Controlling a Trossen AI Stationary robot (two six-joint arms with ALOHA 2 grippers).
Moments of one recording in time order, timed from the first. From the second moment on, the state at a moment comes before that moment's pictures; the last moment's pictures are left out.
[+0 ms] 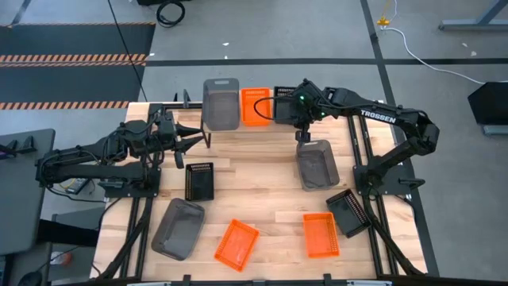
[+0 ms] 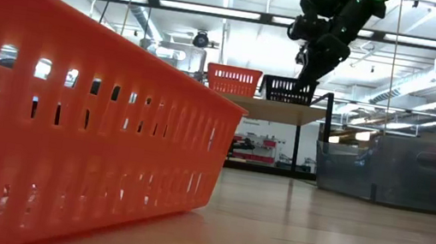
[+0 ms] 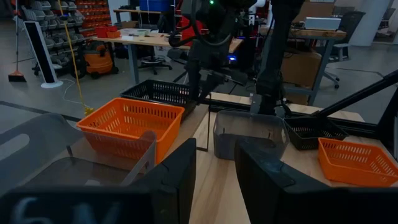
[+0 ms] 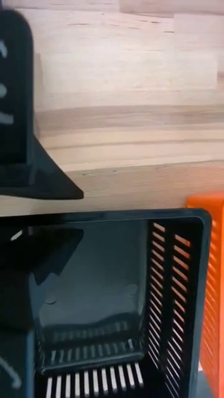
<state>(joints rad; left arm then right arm) 0.17 0.60 0.67 -0.17 -0.16 -0.04 -0.49 1.44 1.26 -0.80 -0.05 -0.42</state>
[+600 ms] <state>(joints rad) 0.17 0.60 0.67 -0.17 -0.16 -0.04 -0.40 1.32 1.32 -0.91 0.01 -0.33</state>
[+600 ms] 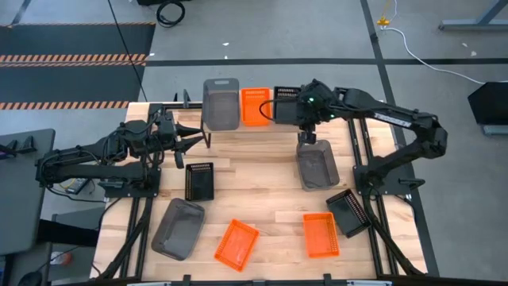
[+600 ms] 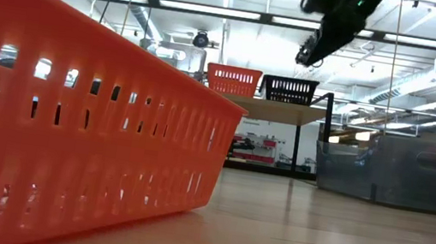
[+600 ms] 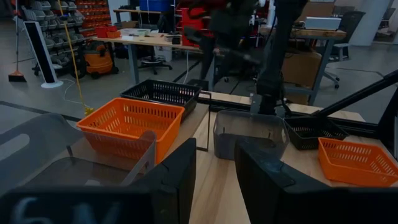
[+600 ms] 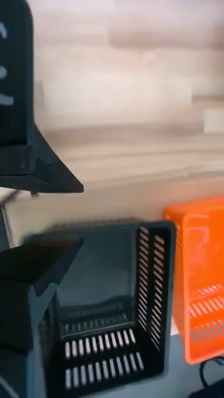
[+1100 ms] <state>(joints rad) 0.17 0.60 0.67 -0.17 -0.16 -0.04 -0.06 1.30 1.28 -1.19 0.03 0.04</state>
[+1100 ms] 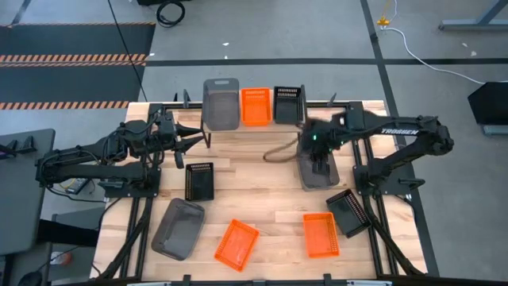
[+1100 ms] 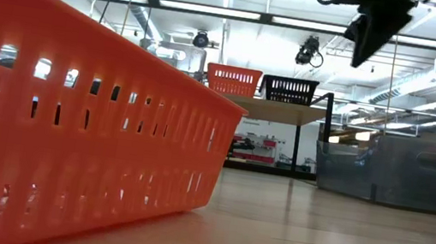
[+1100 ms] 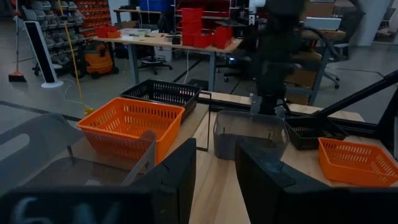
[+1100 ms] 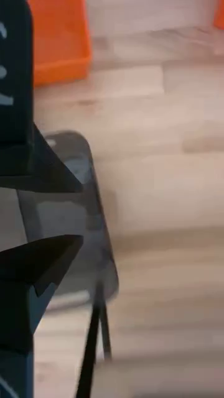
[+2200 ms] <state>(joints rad) 0.17 0.60 0.67 -0.18 -0.16 -0.04 0.27 1.24 0.83 -1.07 0.01 0.45</state>
